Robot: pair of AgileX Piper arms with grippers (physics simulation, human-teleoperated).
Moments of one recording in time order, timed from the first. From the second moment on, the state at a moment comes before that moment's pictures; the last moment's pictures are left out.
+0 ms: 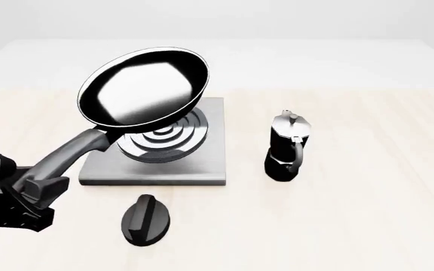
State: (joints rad) left arm -0.28 0.60 -0.36 0.43 0.11; right arm -0.09 0.00 -1.34 0.62 -0.12
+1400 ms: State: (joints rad) left arm -0.27 0.77 -0.28 0.26 0.08; right arm -0.10 0.00 -1.35 0.62 -0.11
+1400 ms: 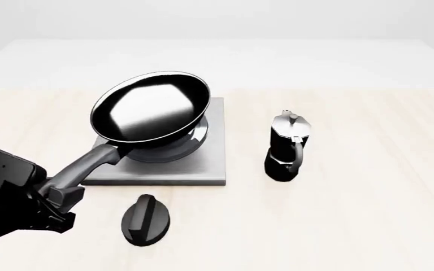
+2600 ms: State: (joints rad) left arm -0.25 0.68 -0.38 0.32 0.12; right arm -0.10 0.00 -1.36 0.63 -0.11
